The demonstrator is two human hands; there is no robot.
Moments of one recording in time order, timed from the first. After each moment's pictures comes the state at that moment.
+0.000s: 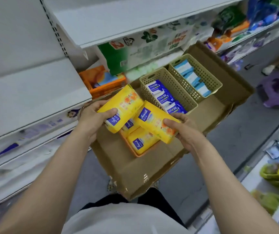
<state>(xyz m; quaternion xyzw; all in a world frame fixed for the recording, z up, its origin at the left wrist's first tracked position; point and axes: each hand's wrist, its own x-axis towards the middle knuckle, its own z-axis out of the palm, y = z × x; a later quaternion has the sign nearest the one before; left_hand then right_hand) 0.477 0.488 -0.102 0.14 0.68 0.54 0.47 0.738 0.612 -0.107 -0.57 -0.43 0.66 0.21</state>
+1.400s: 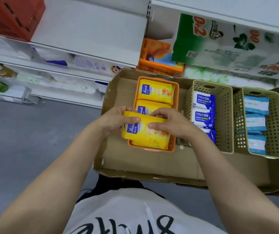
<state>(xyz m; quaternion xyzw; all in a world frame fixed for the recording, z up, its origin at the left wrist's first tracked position) 0.569 0.476 -0.182 -0.05 0.64 0.58 0.50 0.650 0.702 -0.158 -0.14 -0.83 0.48 -0.26</state>
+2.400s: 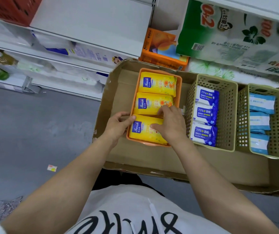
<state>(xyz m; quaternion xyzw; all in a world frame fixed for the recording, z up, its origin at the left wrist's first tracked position) 0.624 0.484 -0.237 -0.18 0.68 0.61 0.36 0.673 0.681 -0.202 -0.18 -0.95 0.22 -0.11</state>
